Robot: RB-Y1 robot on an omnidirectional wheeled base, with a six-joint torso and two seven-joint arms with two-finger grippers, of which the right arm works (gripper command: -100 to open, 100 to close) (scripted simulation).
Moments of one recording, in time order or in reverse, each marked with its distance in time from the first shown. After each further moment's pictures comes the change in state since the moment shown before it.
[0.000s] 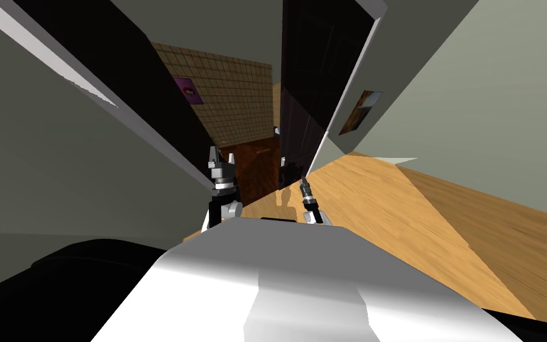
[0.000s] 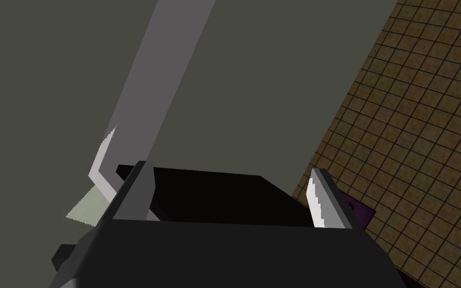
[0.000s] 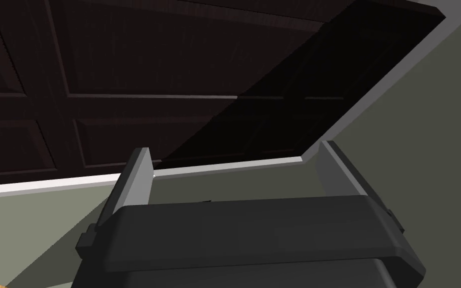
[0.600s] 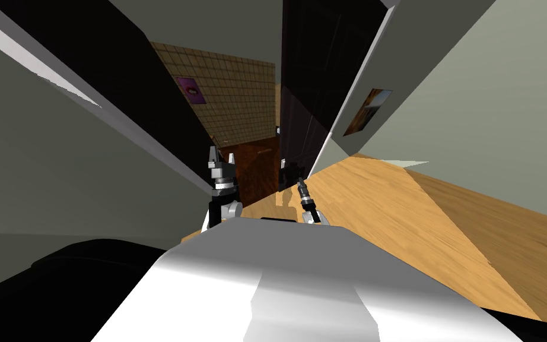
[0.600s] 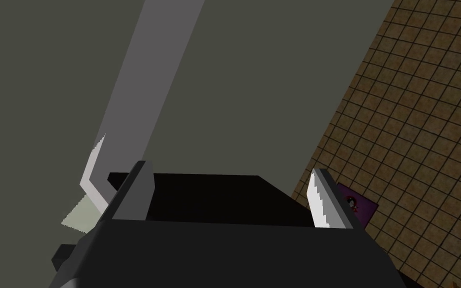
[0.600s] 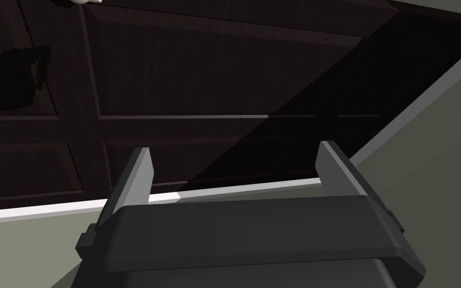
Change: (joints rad) arm -0.049 0.002 0.016 0.121 0.004 -0.019 -0.020
